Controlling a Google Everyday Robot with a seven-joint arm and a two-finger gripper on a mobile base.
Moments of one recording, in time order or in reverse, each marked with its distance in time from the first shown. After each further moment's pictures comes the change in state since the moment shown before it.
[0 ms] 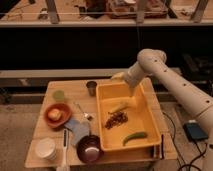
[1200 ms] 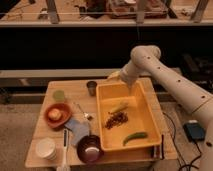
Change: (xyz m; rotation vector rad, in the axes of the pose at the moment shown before) arm -0.018 -0.033 -0.003 -0.097 0.049 -0.255
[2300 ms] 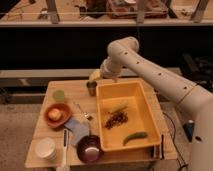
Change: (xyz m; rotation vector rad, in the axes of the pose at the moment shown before) arm -0.012 -0.101 0.001 -0.001 0.068 -0.570
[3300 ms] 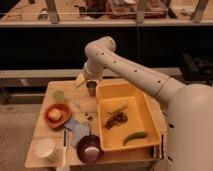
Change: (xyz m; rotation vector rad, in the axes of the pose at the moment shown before) arm -0.002 -0.064 0.057 0.004 -0.081 -0.238
